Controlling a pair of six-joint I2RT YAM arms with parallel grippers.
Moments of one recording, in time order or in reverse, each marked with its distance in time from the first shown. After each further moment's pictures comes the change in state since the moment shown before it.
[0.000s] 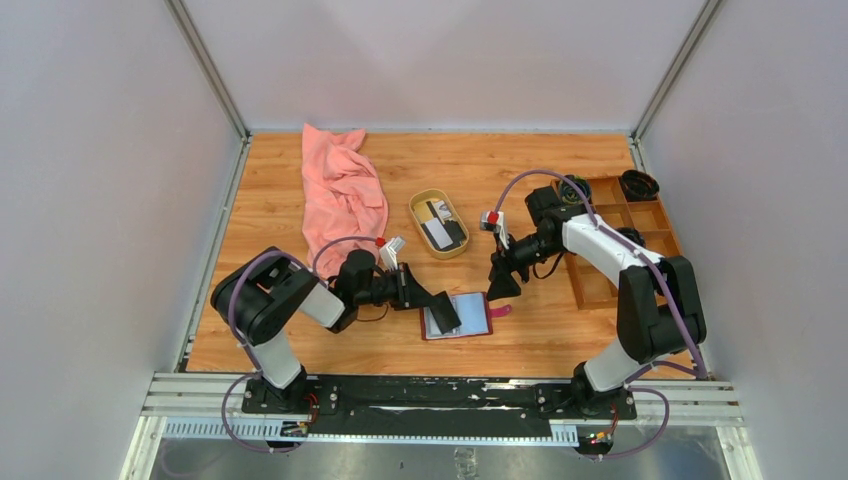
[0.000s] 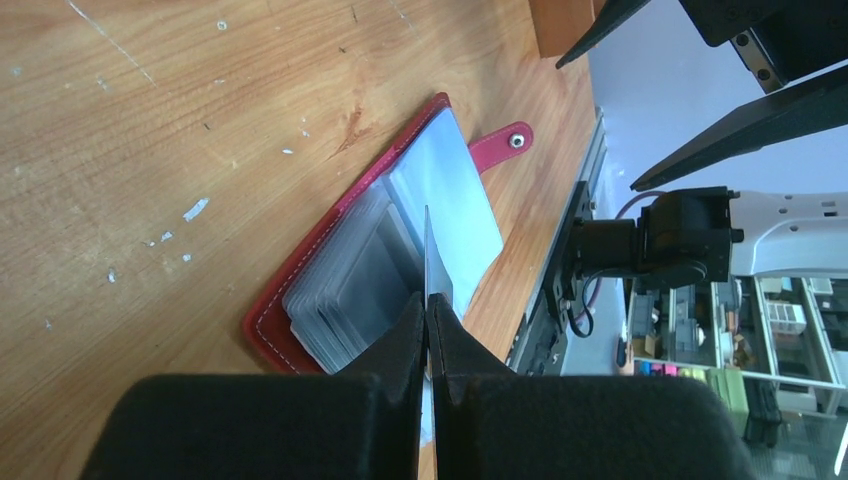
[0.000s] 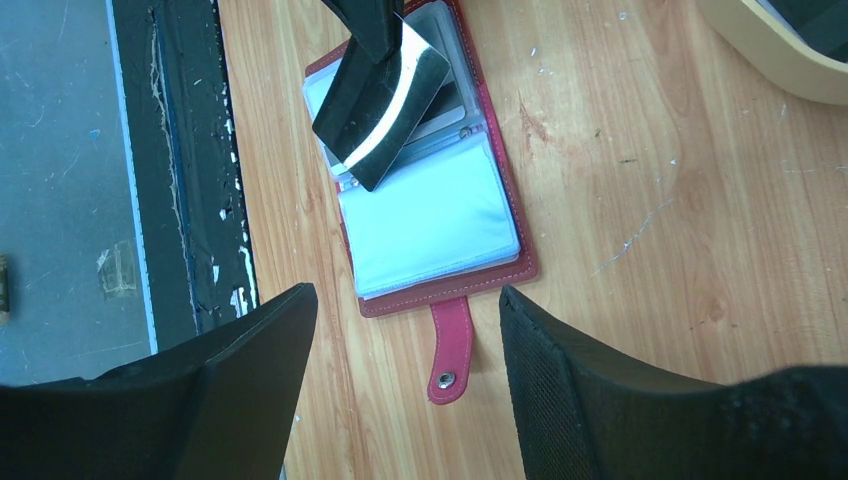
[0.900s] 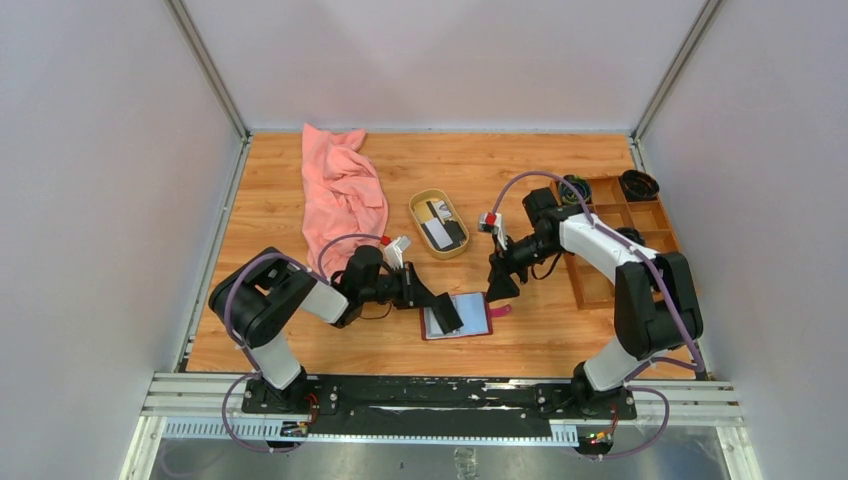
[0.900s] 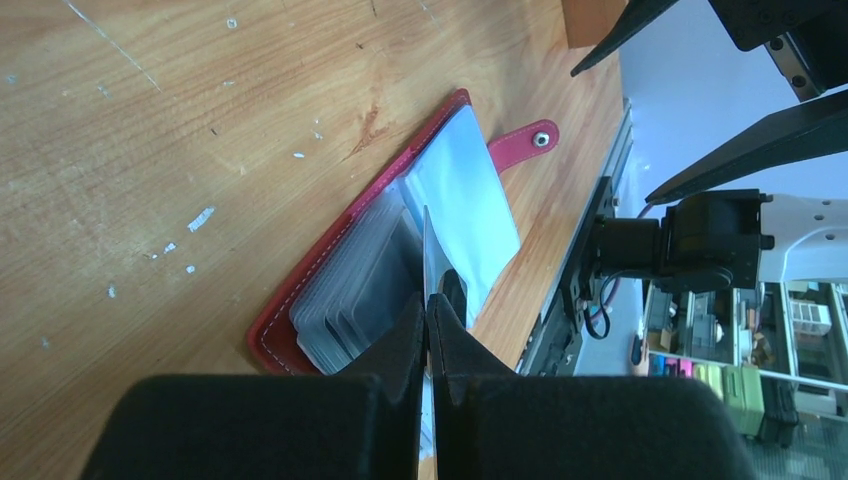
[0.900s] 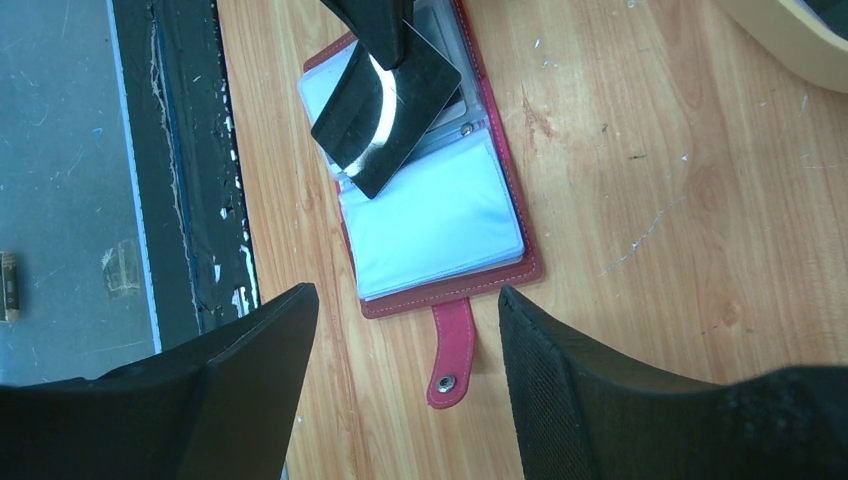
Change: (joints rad) left arm -0.018 -0.014 0.054 -0.146 -0.020 0.032; right arm 0.007 0.020 0.000 0.003 0.003 0.008
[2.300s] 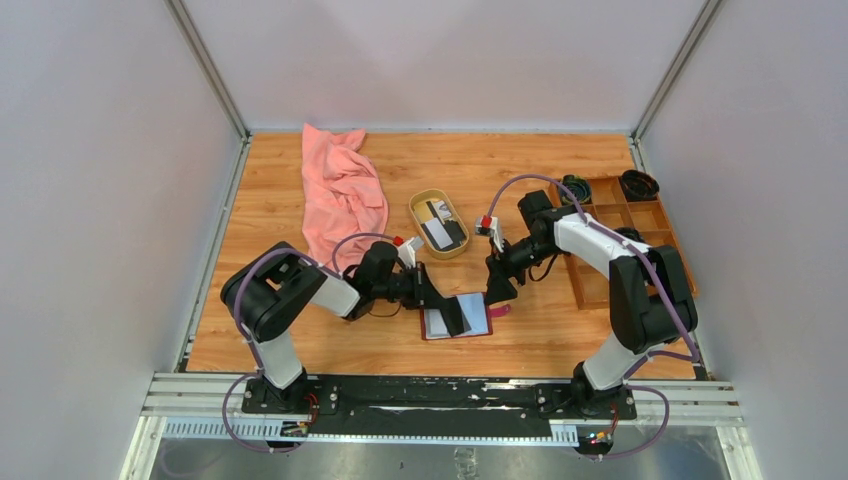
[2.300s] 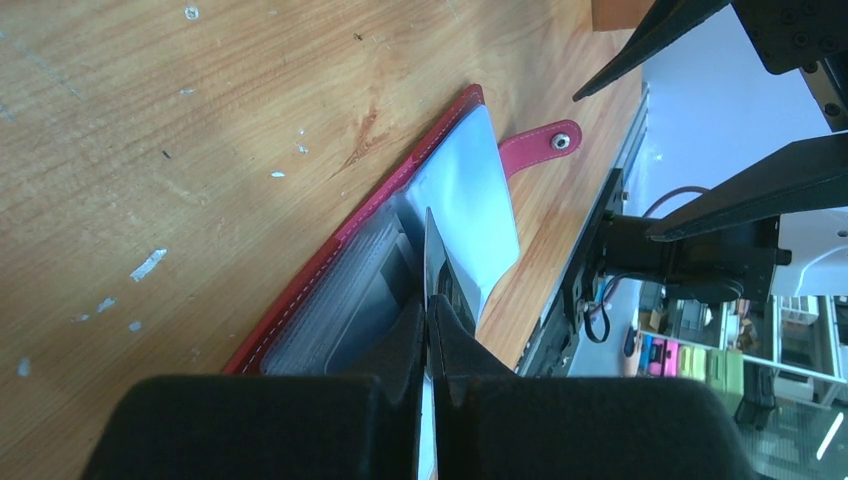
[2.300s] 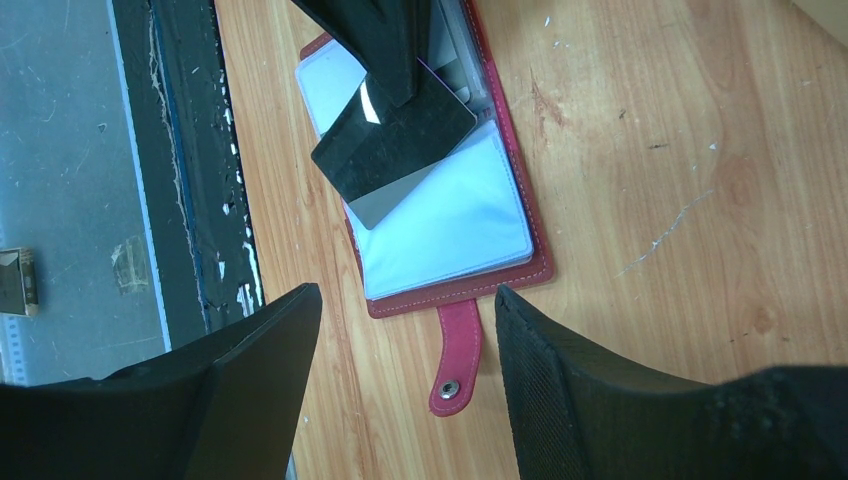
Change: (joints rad) left arm -0.055 0.068 0.100 -0.111 -0.013 -0.019; right arm 0.018 0.043 0.000 0.000 0.015 0.020
